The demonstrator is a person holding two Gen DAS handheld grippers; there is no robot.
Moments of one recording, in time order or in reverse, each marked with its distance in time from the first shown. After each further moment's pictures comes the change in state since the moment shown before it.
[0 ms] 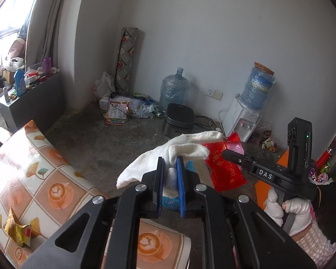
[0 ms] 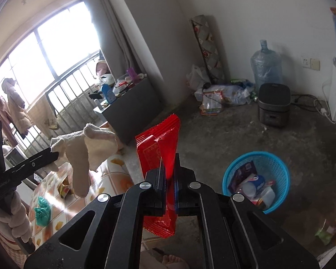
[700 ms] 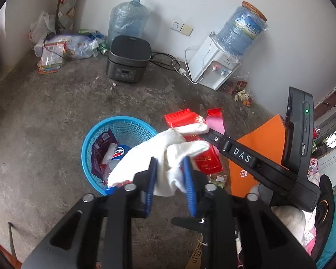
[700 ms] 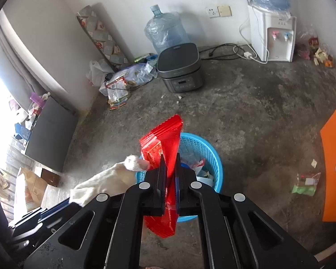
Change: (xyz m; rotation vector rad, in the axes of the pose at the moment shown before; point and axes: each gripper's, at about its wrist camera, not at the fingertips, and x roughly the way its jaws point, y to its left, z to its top) left arm 0.302 -0.087 -0.006 -0.033 0.435 -0.259; right arm 0.095 -0.173 -0.011 0.390 0.148 -0.368
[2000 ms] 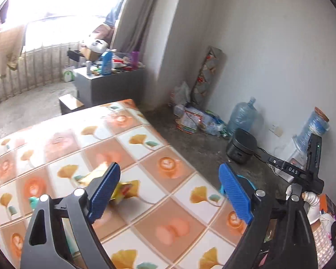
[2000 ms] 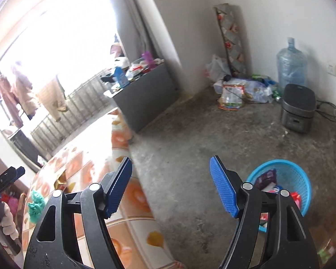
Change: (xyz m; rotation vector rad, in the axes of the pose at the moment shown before) left arm -0.407 0.119 -0.269 -0.371 -0.640 0.602; right arm -0.095 0.217 -0.088 -0.602 -0.015 0.529
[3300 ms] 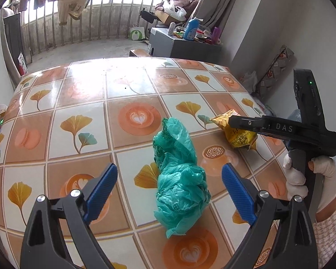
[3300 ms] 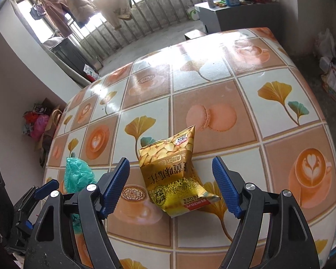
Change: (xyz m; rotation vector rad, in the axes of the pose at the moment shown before) left arm -0.020 0.153 -0.078 -0.263 0.183 0.273; right arm 0.176 0.245 -0.044 -0.287 0.516 0.261
